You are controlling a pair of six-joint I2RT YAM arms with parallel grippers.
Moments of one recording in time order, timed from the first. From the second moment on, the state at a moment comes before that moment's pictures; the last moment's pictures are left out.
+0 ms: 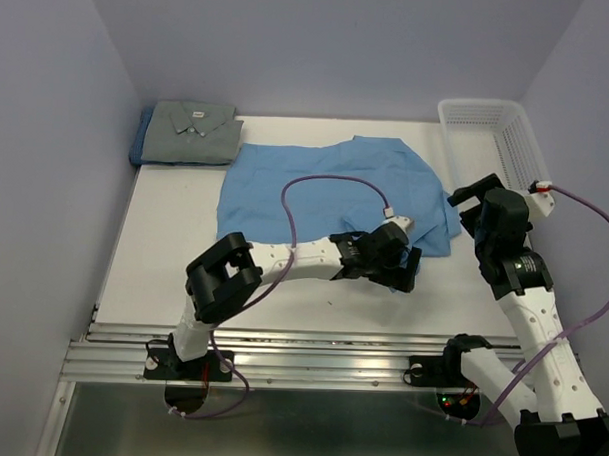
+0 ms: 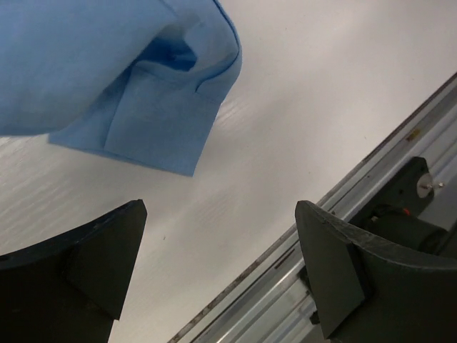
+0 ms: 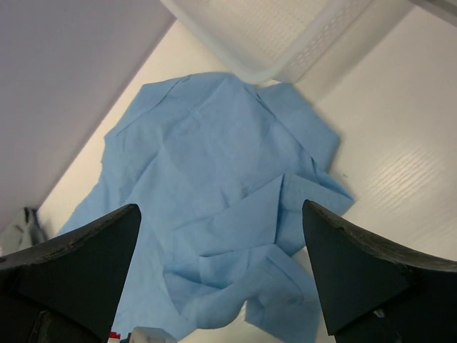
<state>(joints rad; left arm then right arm) -1.13 1.91 1.39 -0.24 0.02 -0.71 0.15 0.82 0.91 -0.50 0.47 0.87</state>
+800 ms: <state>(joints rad) -1.16 2.34 1.94 -0.69 -0.41 -0.69 0.15 0.86 0.91 -0.54 0.54 0.74</state>
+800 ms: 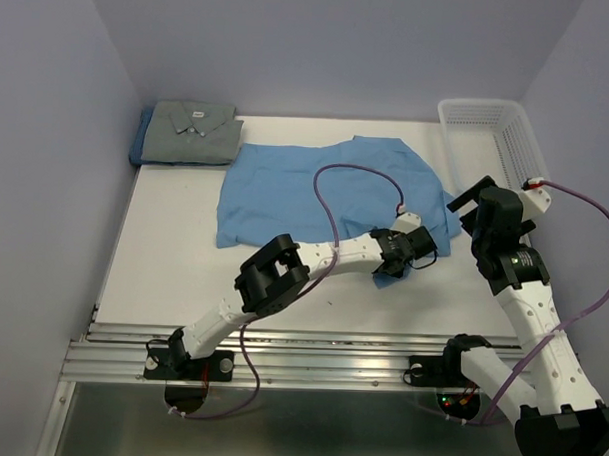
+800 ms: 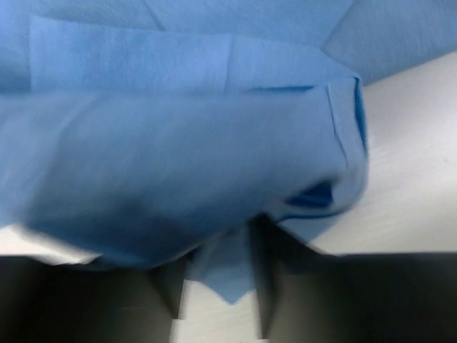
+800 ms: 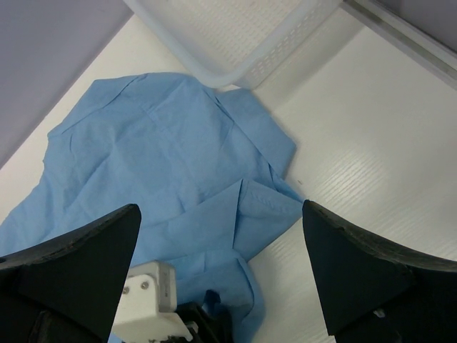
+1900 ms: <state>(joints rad) -0.78 2.04 1.79 -1.12 -0.82 -0.43 0.15 0.91 0.88 -0.46 0.50 0.56</state>
